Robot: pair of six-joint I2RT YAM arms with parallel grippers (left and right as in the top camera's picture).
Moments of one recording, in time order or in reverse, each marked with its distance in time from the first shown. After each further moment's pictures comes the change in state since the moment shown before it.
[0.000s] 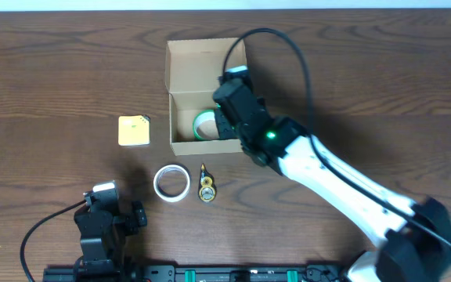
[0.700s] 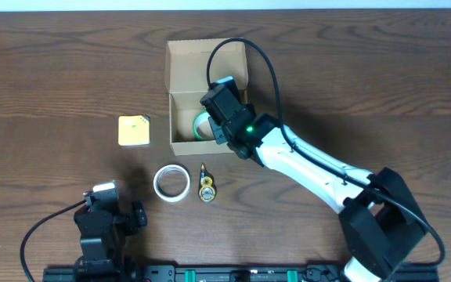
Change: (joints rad) left arm 0.000 0.000 0.000 0.000 0.000 0.000; right arm 0.000 0.139 0.003 0.003 0.005 -0.056
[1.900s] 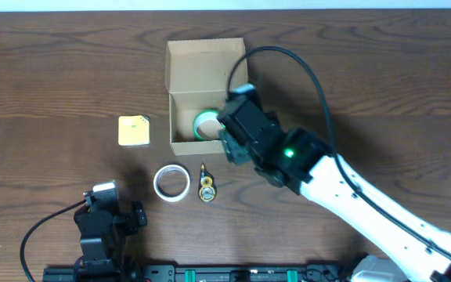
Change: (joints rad) left arm 0.000 0.000 0.000 0.000 0.000 0.000; right arm 0.069 -0.340 0.029 -0.460 0.006 0.142
